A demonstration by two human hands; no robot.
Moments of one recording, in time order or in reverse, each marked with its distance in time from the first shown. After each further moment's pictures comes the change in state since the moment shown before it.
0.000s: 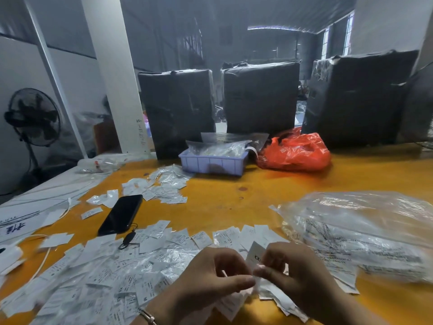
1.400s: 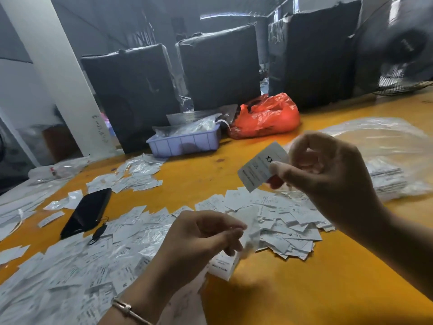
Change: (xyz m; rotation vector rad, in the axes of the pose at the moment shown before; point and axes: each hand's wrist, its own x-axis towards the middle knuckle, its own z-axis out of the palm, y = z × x) left_hand -0.004 -0.013 0.008 -0.115 0.046 0.102; right_hand -0.007 -0.017 -0.029 0.339 0.484 -0.058
